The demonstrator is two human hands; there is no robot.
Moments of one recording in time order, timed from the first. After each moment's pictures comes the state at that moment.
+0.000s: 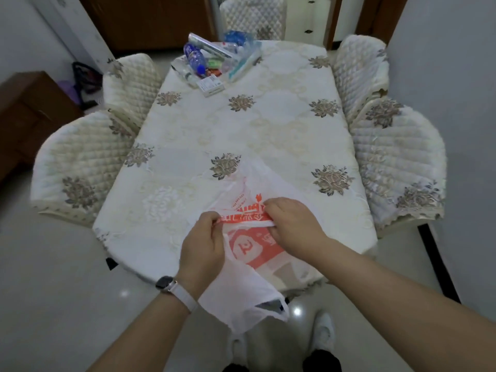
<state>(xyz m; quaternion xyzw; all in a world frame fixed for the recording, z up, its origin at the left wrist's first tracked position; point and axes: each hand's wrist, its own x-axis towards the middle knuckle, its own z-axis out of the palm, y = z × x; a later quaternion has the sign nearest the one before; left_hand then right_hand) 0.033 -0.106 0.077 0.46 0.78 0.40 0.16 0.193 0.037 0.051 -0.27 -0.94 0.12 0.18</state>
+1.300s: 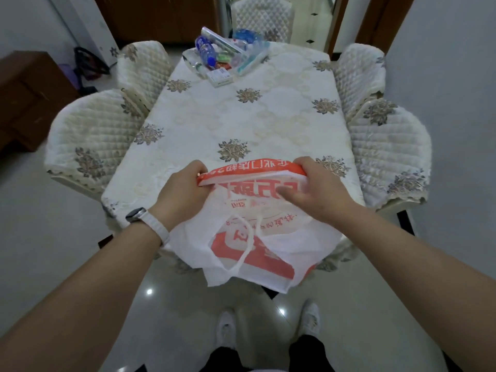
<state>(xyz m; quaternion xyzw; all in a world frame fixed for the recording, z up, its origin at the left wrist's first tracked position) -0.033 -0.121 0.129 0.49 0.81 0.27 0.17 0.219 0.003 0.132 -0.41 -0.86 0.26 0.15</state>
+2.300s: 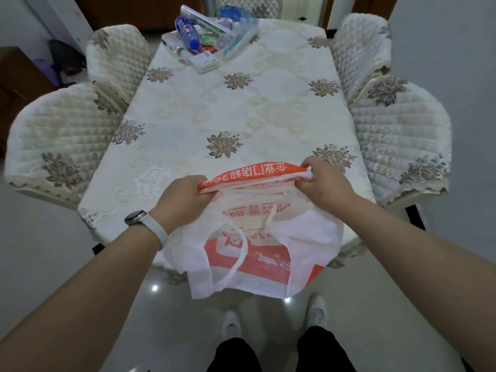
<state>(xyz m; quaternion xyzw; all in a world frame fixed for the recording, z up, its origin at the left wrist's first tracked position) -0.050 -0.071 0.067 0.55 0.80 0.16 0.19 0.215 0.073 0.050 -0.53 -0.80 0.26 0.12</state>
